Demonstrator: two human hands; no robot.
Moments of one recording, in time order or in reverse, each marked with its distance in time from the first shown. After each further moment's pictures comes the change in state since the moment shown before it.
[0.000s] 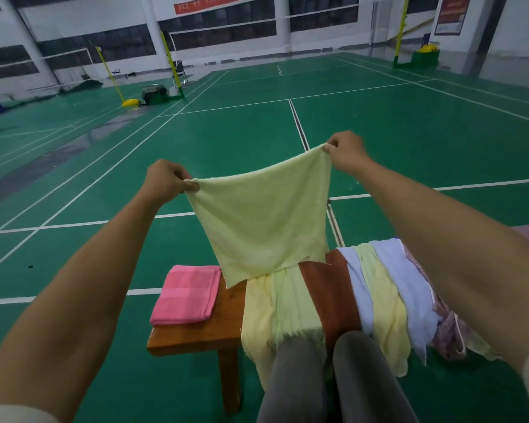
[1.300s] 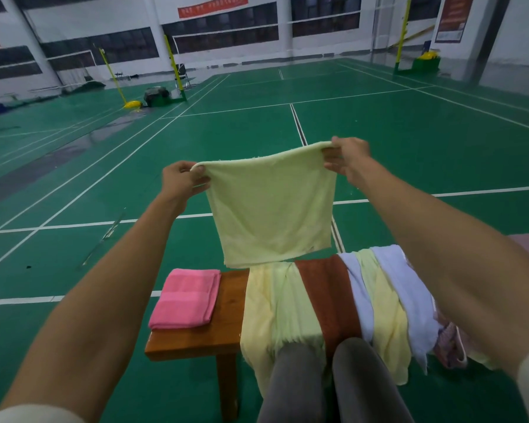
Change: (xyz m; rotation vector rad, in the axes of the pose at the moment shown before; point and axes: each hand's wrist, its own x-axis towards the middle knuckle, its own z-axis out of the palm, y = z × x) left_hand 0.010 0.017 0.038 -0.922 0.104 -0.240; right_hand -0.001 -0.006 -0.003 0.999 -0.018 0.414
